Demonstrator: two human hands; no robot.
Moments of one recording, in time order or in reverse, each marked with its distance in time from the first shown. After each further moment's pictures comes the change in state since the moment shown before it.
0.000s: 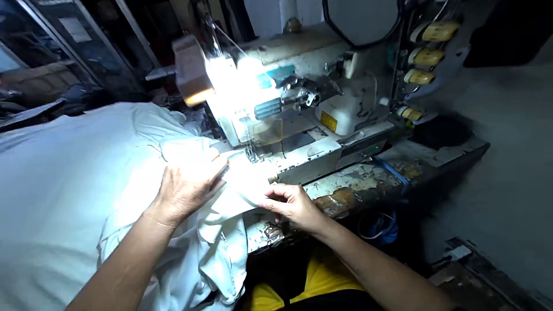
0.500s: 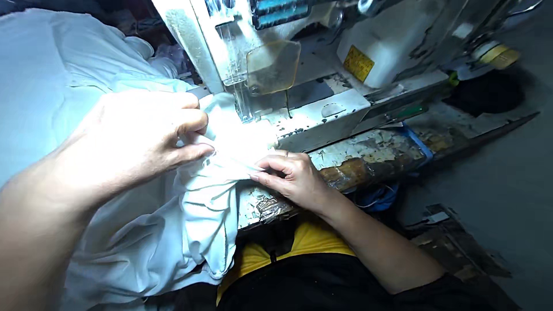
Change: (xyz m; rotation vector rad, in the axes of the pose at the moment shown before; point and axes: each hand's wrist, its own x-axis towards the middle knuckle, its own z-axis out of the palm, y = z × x) left_hand 0.010 -0.029 -0.002 -0.245 -0.292 0.025; right_hand 0.010 0.032 -0.007 -0.455 0.032 -0.325
